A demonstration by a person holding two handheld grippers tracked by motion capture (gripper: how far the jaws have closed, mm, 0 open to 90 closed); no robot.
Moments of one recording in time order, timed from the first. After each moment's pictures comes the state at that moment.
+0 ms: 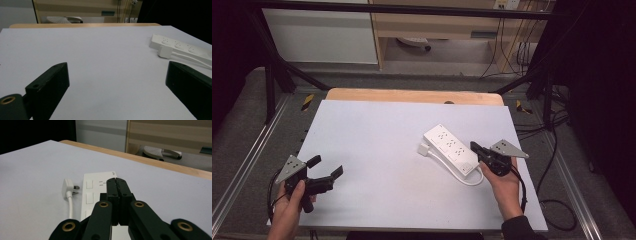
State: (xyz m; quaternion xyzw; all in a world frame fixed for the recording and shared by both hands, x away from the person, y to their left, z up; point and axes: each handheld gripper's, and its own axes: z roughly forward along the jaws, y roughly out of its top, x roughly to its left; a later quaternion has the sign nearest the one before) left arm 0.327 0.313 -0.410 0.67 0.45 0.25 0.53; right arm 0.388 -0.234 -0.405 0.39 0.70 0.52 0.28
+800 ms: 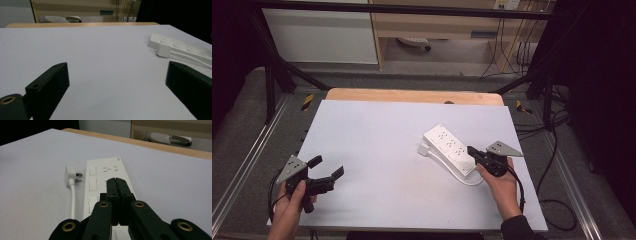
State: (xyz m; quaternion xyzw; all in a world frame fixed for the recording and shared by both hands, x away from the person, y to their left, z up) left arm 0.327 0.311 -0.410 0.68 0.45 0.24 0.53; right arm 0.394 -0.232 -0.420 0.41 0.72 0.50 0.24
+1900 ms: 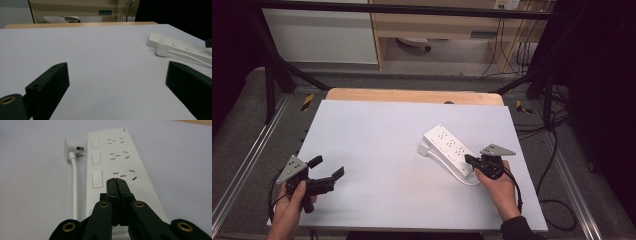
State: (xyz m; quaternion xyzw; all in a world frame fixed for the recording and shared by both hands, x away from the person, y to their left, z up) left arm 0.327 0.310 -0.410 0.68 0.44 0.24 0.53; right arm 0.394 -0.226 -0.432 0.43 0.76 0.44 0.19
